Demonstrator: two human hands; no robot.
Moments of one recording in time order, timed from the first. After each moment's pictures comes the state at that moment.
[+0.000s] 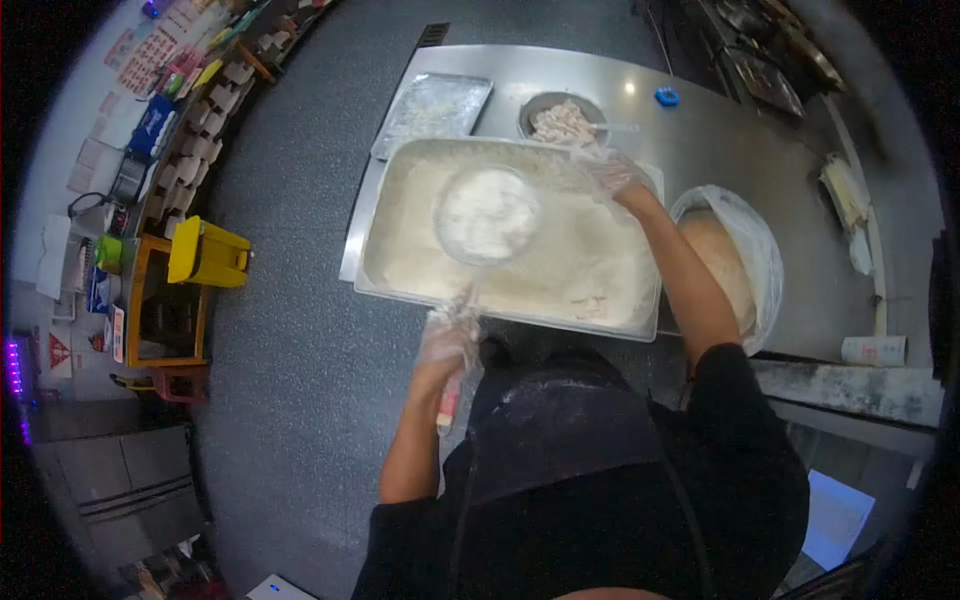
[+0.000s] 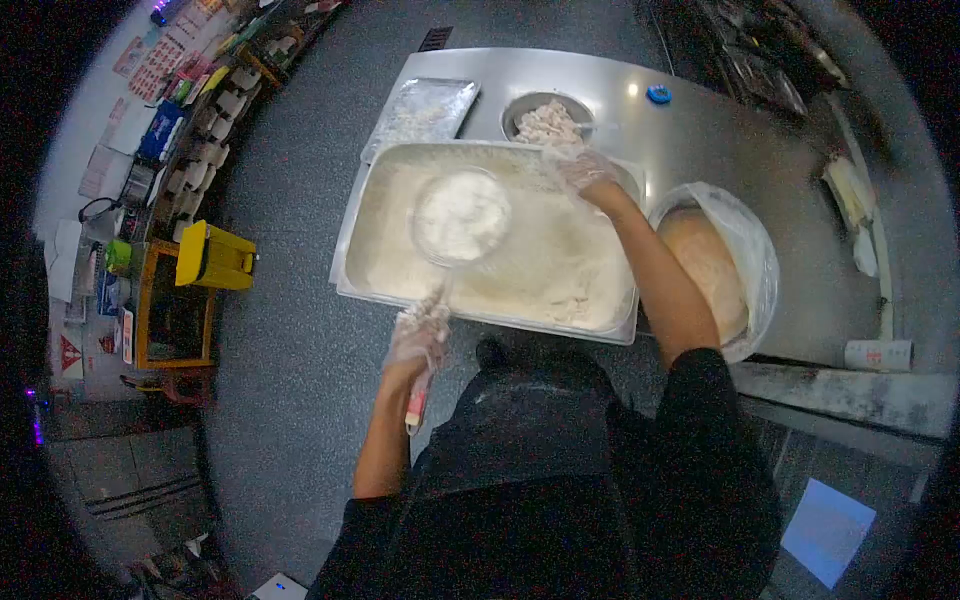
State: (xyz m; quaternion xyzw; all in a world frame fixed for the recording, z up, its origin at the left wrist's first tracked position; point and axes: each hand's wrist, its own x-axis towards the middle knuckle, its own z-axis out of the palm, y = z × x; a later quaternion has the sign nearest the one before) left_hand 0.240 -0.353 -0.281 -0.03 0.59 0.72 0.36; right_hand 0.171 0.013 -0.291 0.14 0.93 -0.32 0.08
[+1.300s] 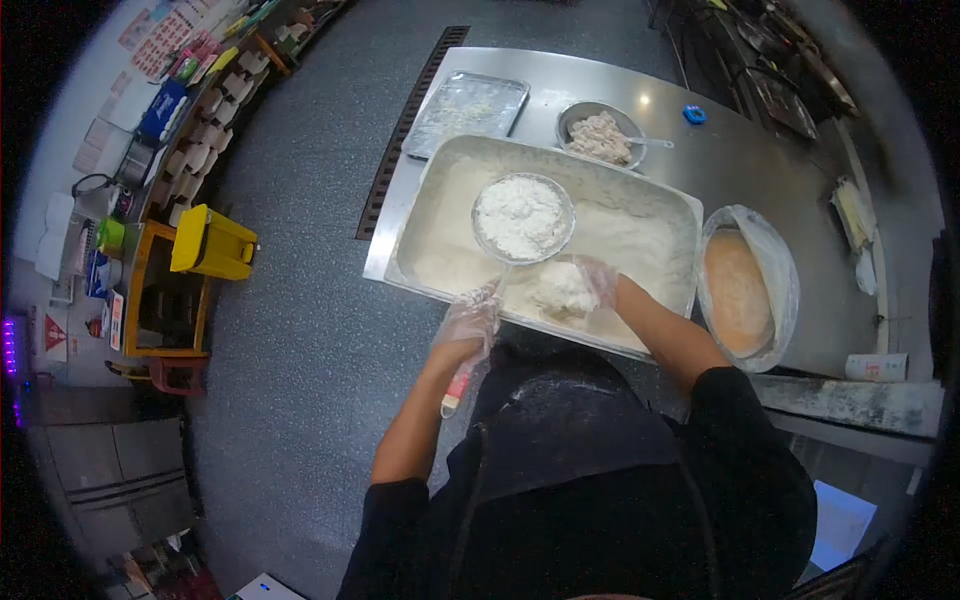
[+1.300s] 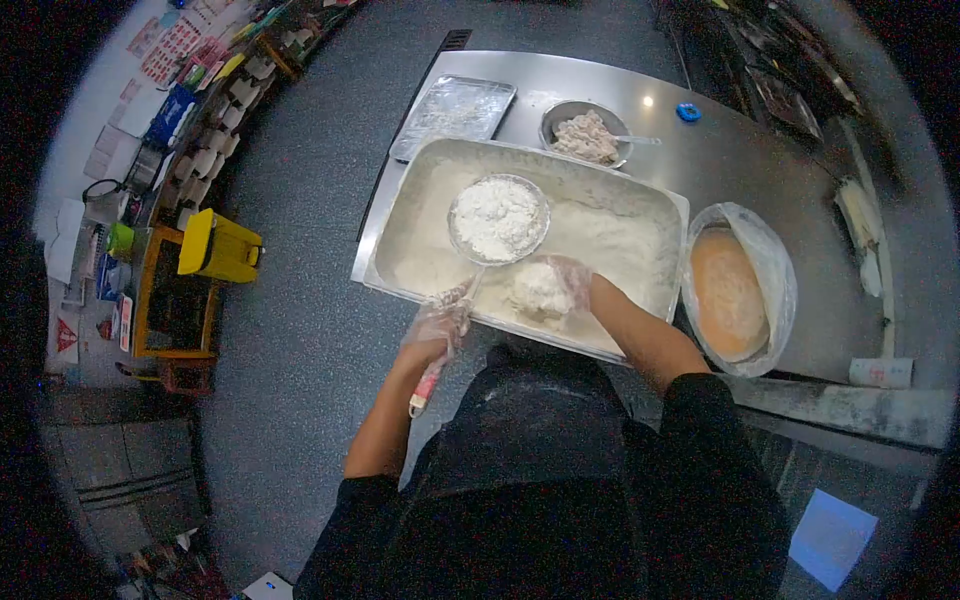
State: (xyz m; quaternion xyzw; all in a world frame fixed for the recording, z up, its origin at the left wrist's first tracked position) left_hand 0.181 -0.393 -0.312 0.12 0.73 0.58 0.34; right_hand 0.213 -0.128 -0.368 0.08 0.41 -0.86 0.29
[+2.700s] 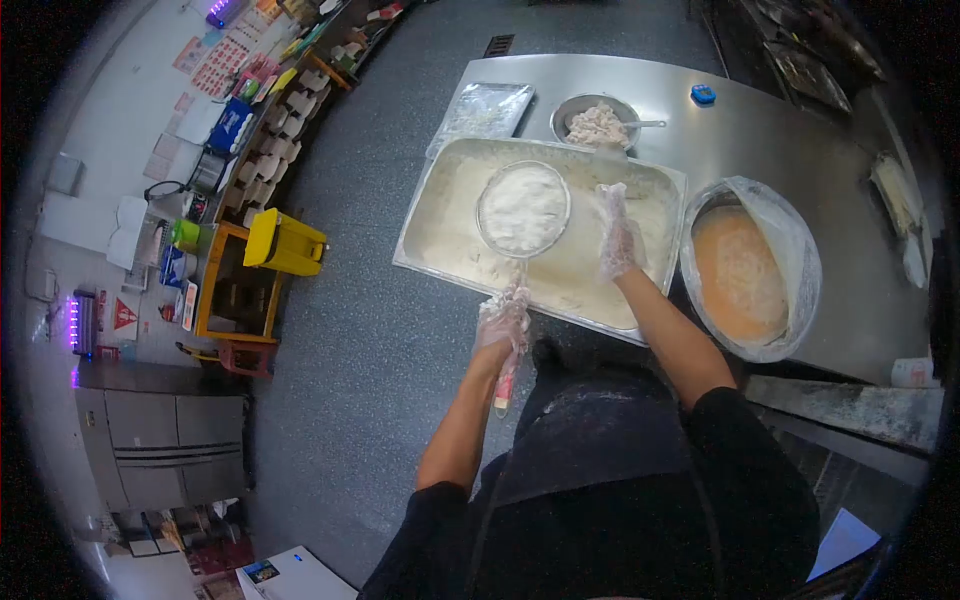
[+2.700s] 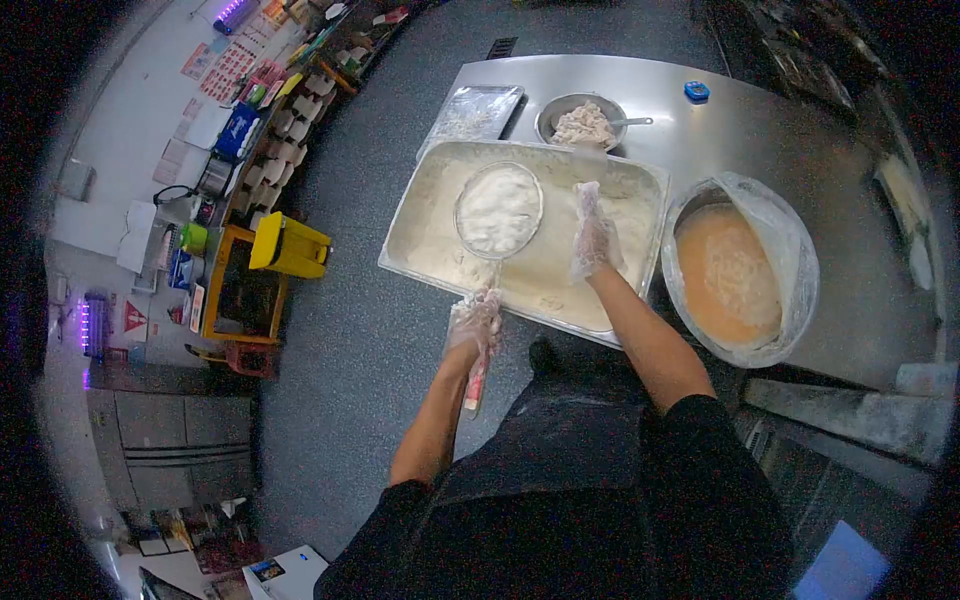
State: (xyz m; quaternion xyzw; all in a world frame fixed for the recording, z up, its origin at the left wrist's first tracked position) left_hand 0.285 -0.319 -0.325 0.01 0.80 0.55 0.24; right_hand 0.236 -0.081 -0.348 0.18 0.41 -0.88 -0.15
